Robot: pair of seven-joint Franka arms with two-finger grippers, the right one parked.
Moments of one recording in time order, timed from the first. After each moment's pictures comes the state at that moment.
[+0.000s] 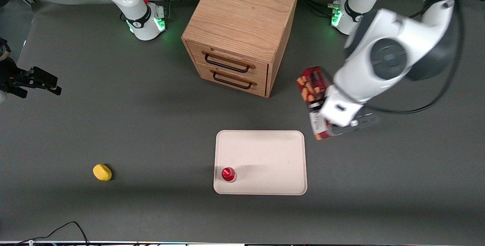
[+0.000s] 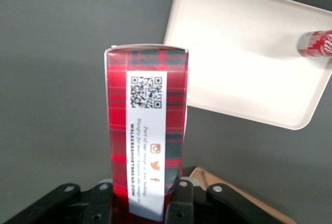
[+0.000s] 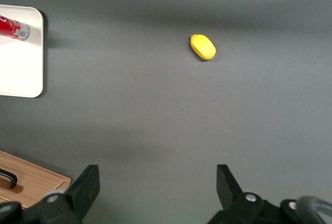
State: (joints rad) arm -0.32 0.43 -0.20 -1.33 0.00 1.69 -0.73
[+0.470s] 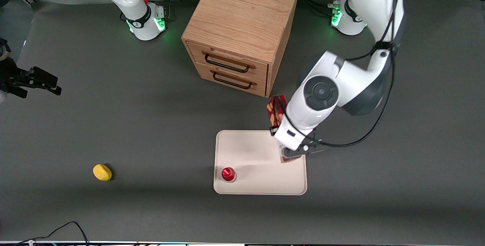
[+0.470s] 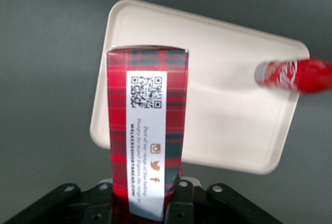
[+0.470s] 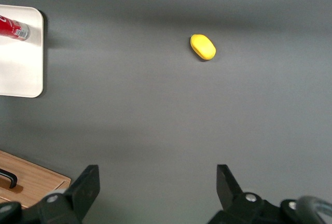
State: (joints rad) arm -0.40 0.70 -0.18 -1.16 0.06 1.91 -0.77
